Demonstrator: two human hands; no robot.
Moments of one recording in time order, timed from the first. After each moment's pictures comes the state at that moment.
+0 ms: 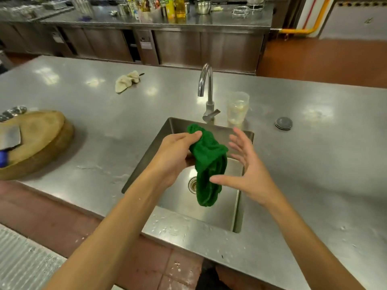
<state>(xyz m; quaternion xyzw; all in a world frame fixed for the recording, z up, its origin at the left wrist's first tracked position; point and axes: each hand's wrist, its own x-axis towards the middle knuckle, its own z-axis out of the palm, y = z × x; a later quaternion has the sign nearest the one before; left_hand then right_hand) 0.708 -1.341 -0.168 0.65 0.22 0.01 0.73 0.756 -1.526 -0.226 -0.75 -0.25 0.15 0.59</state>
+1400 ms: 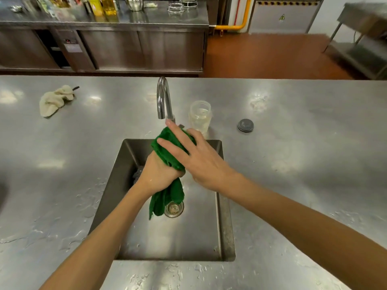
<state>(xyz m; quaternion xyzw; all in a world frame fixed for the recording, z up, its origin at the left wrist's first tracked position) 0.854 -1.279 -0.245 0.86 -0.05 0.04 0.51 0.874 -1.434 -0.222 -0.88 -0.44 -0.16 0.08</state>
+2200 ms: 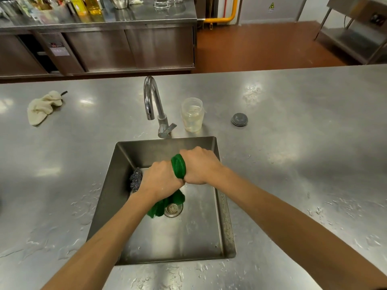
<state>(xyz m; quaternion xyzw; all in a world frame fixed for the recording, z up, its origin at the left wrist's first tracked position) 0.862 -1.293 -0.270 0.97 0.02 -0.10 0.24 0.901 -1.433 -0.249 -0.96 -0.25 0.10 0.09</state>
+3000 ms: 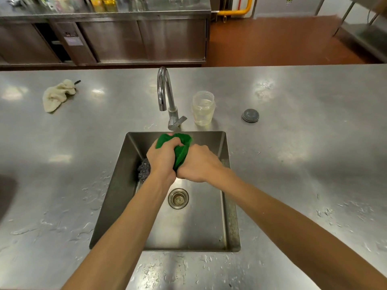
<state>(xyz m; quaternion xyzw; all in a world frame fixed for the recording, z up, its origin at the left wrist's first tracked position) 0.872 -1.309 -0.249 0.49 0.34 0.08 0.80 0.880 -1.406 -0.243 -0.94 -0.15 0.17 0.27</state>
